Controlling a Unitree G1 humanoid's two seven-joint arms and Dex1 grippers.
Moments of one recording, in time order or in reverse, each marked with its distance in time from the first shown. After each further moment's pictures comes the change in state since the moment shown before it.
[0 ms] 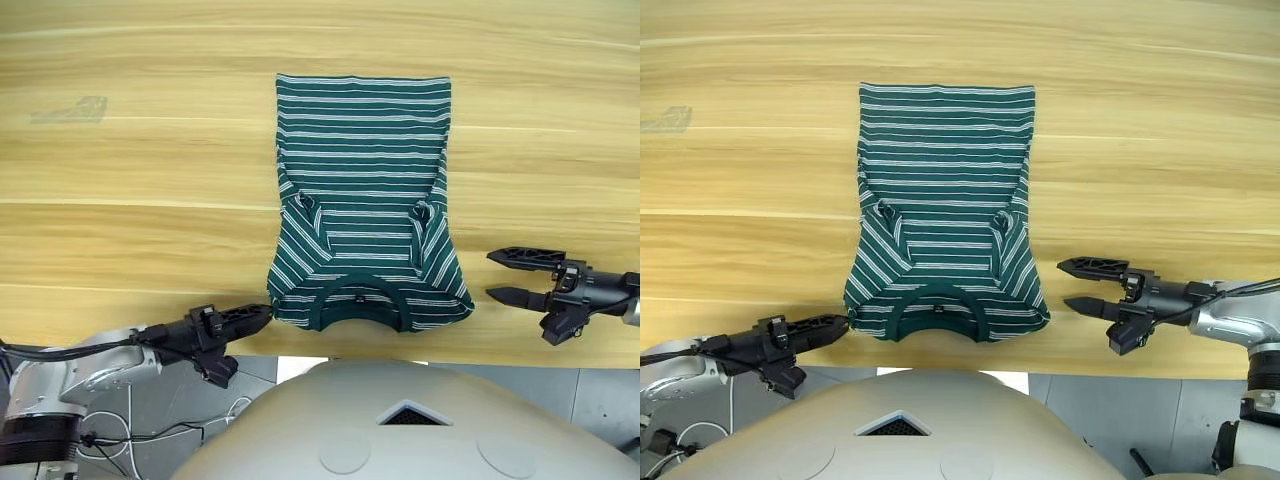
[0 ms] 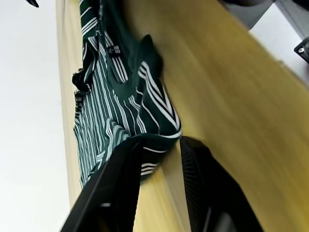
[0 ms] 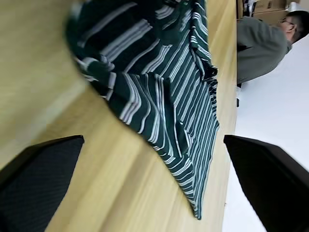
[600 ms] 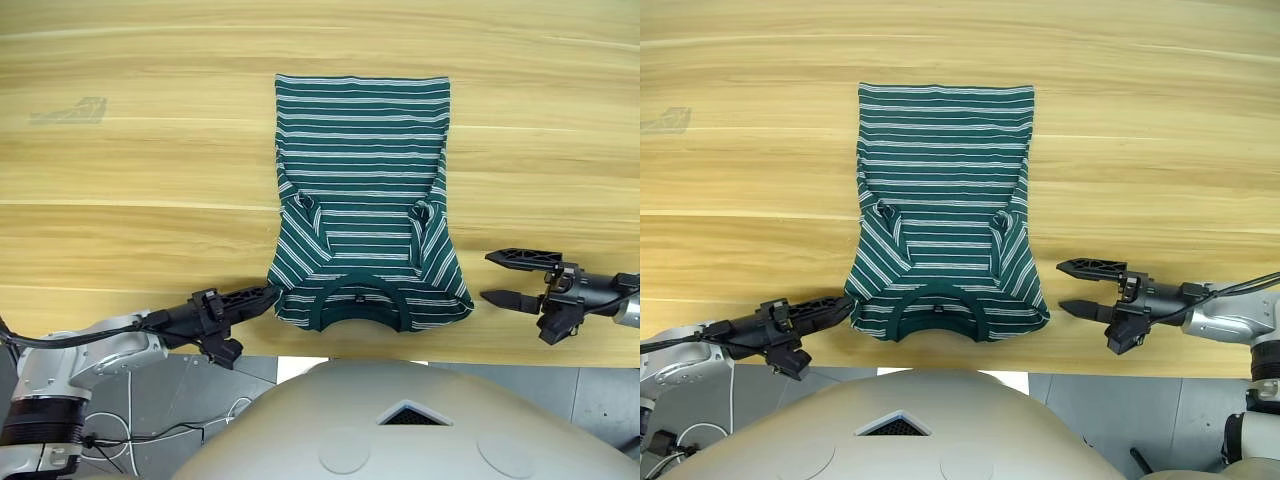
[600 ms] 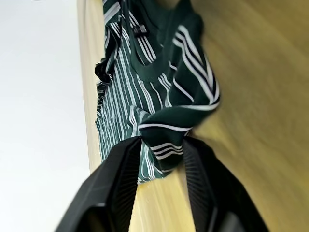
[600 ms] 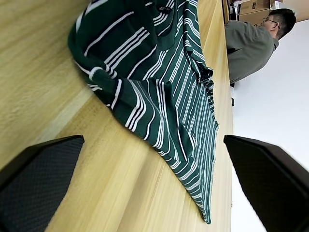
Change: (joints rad) left arm -0.057 0.025 -0.038 0.020 0.061 0.066 0.164; right arm -0.065 -0.031 0.141 0.083 -0.228 0.010 -0.359
